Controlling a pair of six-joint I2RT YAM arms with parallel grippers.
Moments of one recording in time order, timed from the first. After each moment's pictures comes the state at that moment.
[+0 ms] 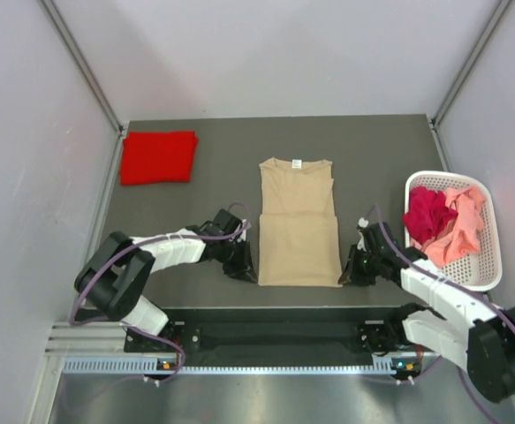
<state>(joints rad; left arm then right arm) -0.63 1.55 0.68 -0.27 0.47 -0.71 0.39 1.01 0.42 -0.52 -0.24 0.58</state>
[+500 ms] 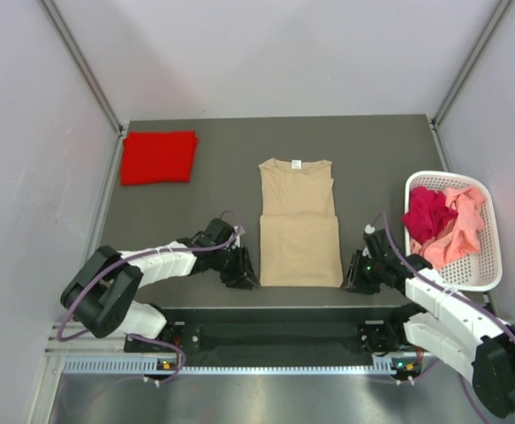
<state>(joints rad) -0.64 1.41 0.54 -0.18 0.48 -0.83 0.41 0.88 0.37 -0.61 -0.17 0.66</state>
